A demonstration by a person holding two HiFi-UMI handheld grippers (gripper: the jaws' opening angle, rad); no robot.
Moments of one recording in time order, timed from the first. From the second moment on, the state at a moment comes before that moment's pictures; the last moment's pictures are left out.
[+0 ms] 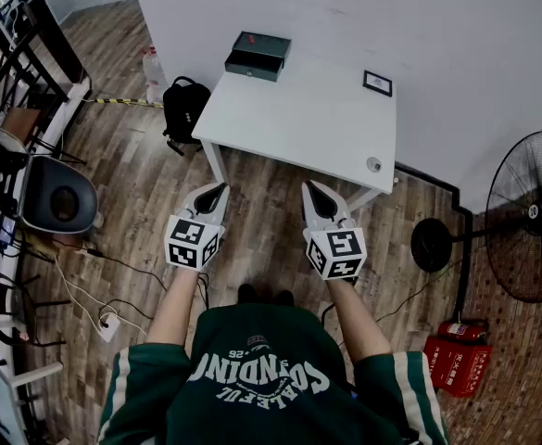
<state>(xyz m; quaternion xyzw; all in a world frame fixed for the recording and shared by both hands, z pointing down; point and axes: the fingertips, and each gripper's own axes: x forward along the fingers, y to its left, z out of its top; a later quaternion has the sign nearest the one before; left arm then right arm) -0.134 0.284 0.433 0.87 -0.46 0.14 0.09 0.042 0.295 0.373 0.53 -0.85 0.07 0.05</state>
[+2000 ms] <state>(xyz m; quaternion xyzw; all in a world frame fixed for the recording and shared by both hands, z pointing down) -0.113 0.017 0.452 0.86 -0.47 0.14 0.13 0.065 0.031 0.397 0.51 -0.85 0.09 0.07</state>
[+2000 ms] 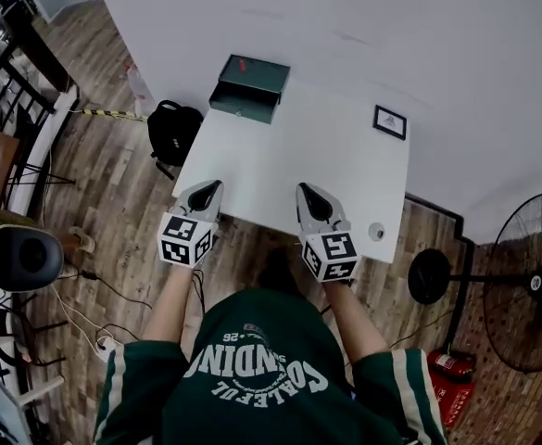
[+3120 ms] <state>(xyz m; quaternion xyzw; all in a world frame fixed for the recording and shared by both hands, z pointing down) -0.126 -0.151 0.501 0.82 -0.52 0.16 0.18 0.048 -0.161 0.439 0.44 -0.88 0.14 0.10</state>
